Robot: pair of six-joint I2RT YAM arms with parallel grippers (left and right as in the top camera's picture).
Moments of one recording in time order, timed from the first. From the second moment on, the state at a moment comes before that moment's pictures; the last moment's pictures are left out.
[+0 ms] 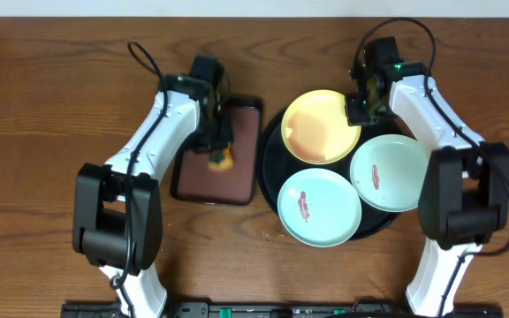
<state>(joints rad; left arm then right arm) -0.26 1.92 1.44 -1.01 0.12 -0.41 0.16 2.06 1.59 -0.85 -0.04 0.03</state>
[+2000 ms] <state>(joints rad) 0.01 1.21 1.40 -1.14 0.12 -0.38 0.91 1.88 1.61 -0.40 0.90 -0.38</state>
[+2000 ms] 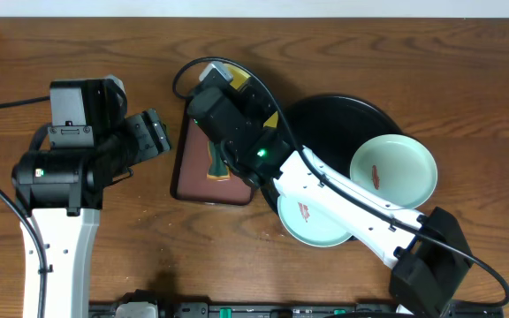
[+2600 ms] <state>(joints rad) 0.01 1.21 1.40 -1.14 0.12 -0.38 0.92 1.88 1.61 -0.37 0.91 -0.40</state>
